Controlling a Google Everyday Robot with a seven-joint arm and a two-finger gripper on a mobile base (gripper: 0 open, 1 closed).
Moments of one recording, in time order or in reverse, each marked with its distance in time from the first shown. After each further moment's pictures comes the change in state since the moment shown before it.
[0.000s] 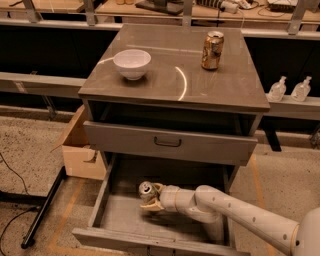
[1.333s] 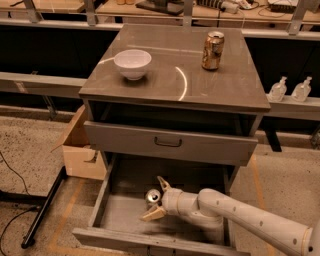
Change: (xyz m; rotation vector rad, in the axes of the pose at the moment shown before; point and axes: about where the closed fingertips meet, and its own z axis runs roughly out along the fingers) arm -0.005 0.009 -0.019 0.027 0.026 0.084
